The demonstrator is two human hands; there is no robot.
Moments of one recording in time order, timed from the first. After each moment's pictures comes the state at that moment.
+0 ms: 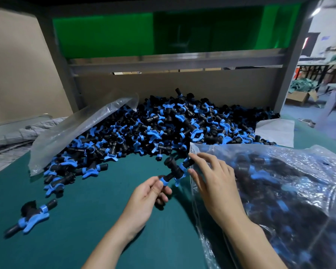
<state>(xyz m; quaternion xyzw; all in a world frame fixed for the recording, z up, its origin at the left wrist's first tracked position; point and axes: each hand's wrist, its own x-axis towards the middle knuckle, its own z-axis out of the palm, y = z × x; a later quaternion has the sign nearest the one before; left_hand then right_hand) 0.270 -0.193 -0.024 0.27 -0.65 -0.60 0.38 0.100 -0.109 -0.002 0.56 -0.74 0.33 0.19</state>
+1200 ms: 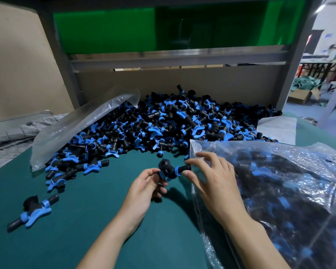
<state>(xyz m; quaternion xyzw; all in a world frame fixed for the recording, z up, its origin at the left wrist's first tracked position) 0.270 -0.199 -0.025 0.29 -0.60 -0.63 0.40 0.099 -0.108 -0.005 0.59 -0.71 0.35 0.18</state>
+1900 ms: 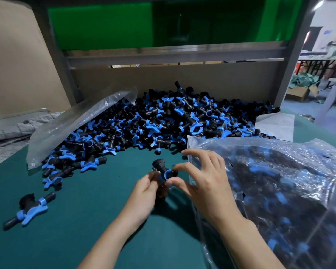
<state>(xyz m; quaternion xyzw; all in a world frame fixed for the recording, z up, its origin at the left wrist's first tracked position) 0.263 -0.187 -0.019 0.34 -0.66 -0.56 0.37 0.116 -0.110 0.003 0.64 -0.60 0.41 0.27</state>
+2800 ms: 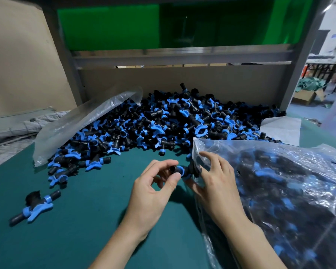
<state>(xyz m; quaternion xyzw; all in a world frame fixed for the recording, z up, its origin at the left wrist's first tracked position) 0.267 -0.161 0.005 0.24 -0.71 -0.41 0.52 0.099 -0.110 -0.017 0.60 -0.70 0.32 0.22</state>
